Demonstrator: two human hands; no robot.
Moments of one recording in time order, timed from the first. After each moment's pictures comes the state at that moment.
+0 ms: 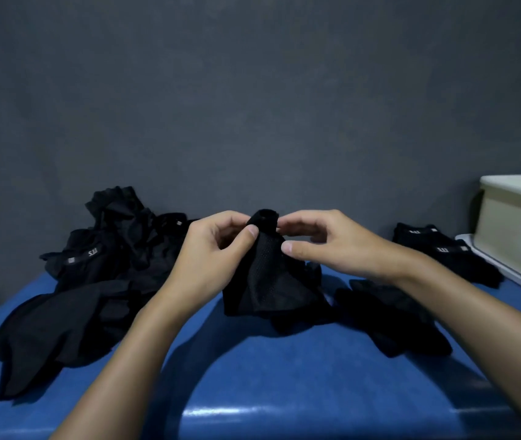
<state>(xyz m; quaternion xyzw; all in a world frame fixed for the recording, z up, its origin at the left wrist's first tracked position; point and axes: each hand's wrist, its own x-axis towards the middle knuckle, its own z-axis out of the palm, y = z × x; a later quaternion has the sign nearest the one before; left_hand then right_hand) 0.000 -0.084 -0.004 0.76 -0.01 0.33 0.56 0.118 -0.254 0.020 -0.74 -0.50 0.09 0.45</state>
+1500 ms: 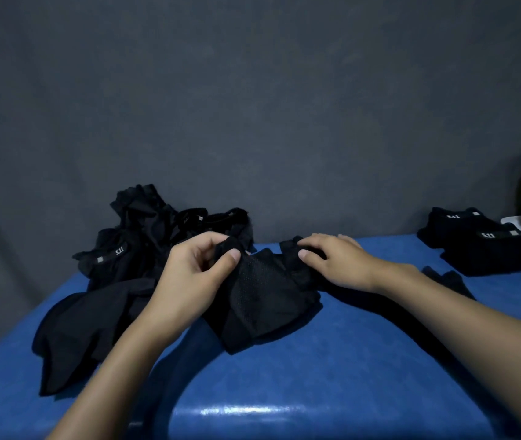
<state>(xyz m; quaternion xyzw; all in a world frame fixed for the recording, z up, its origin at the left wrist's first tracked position) -0.034 -0.048 -0.025 0.79 0.09 0.32 0.51 0.166 -0.210 -0.052 -0.87 -0.43 -0.01 0.22</state>
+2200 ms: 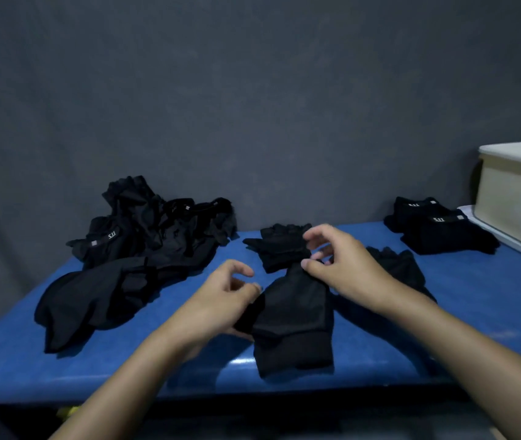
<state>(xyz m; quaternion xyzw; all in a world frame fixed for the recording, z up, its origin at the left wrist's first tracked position) -0.055 -0.118 -0.044 0.77 0.20 0.08 0.60 0.087 -0.279 -0.045 -0.82 -0.36 -0.01 0.45</state>
